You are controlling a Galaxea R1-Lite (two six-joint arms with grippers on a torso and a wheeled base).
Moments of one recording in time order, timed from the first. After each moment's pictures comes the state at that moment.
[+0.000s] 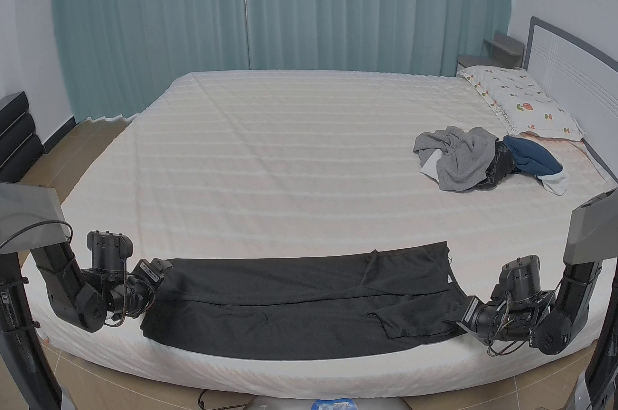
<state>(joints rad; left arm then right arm) -0.03 2.13 -0.40 -0.98 0.04 -0.95 0.29 2.14 -0.18 -1.16 0.10 0.87</state>
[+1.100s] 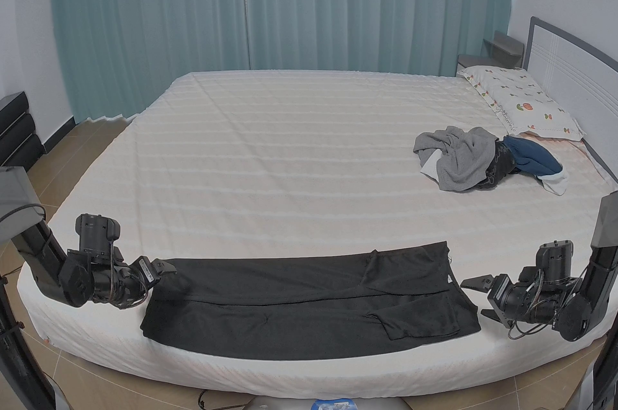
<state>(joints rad) 0.04 2.01 -0.56 -0.58 -0.15 -0.61 0.04 2.06 -0.17 -1.21 0.31 0.85</state>
